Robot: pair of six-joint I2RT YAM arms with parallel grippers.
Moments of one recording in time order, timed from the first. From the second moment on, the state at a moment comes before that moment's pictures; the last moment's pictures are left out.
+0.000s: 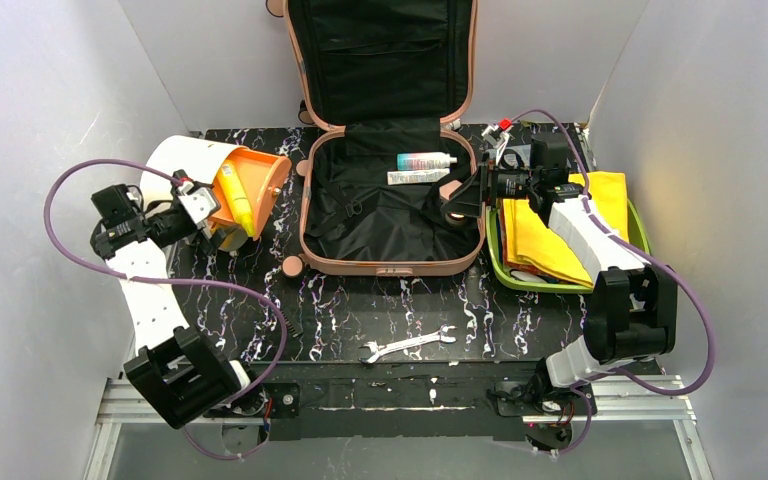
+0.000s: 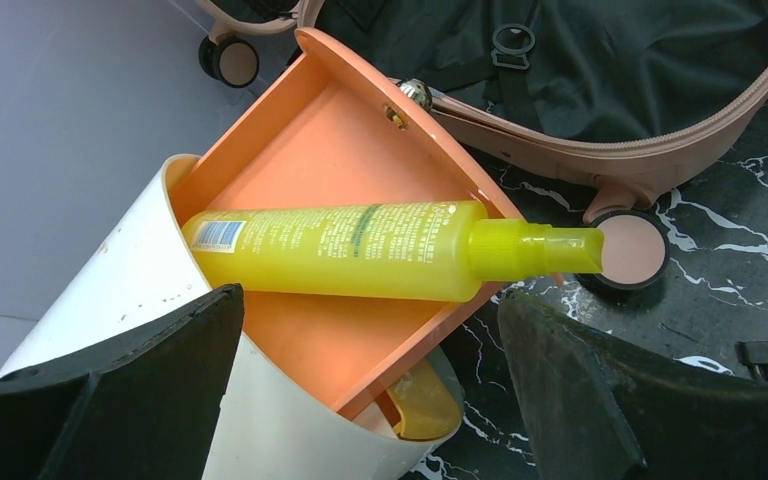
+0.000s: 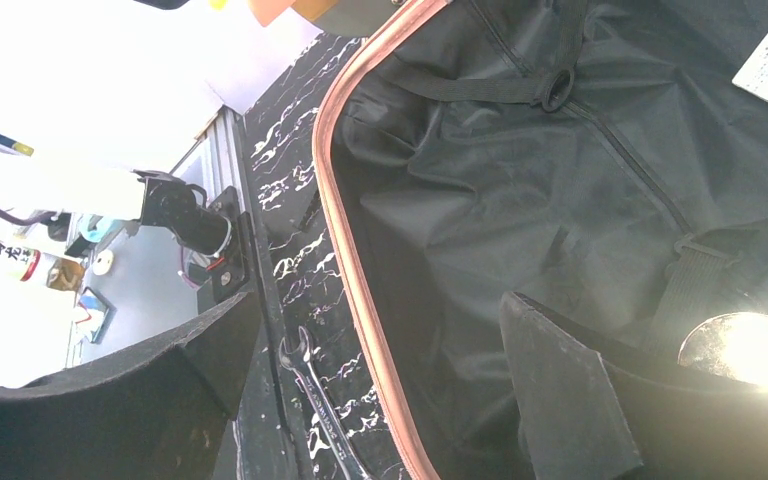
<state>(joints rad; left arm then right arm) 0.58 1.24 1.15 -0.85 1.19 1.43 0.15 1.52 1.15 -0.12 -1.19 0.16</state>
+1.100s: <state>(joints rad) 0.58 1.21 1.04 -0.38 1.19 1.04 0.15 1.51 1.15 -0.11 -1.17 0.17</state>
